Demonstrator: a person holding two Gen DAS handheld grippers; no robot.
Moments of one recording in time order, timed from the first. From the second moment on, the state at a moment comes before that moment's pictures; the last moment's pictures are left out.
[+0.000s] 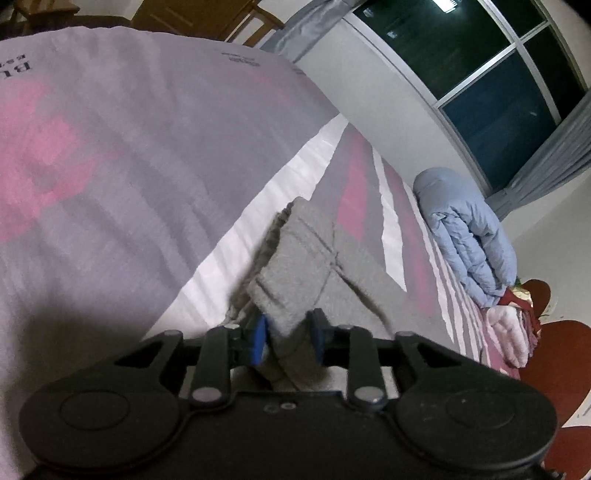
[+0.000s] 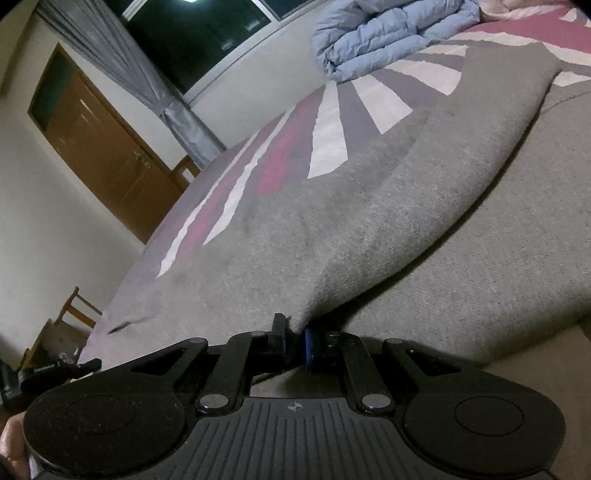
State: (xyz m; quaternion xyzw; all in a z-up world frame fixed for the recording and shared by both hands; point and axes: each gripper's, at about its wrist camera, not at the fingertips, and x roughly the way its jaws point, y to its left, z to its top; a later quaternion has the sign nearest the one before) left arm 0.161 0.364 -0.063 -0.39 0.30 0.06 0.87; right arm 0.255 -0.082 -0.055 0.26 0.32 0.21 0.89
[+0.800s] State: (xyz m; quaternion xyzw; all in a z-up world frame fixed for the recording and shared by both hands) left arm 0.206 0.154 -0.035 -0.06 0.35 0.13 0.92; right arm 0.305 -0.117 0.008 0.18 0.29 0.07 0.94
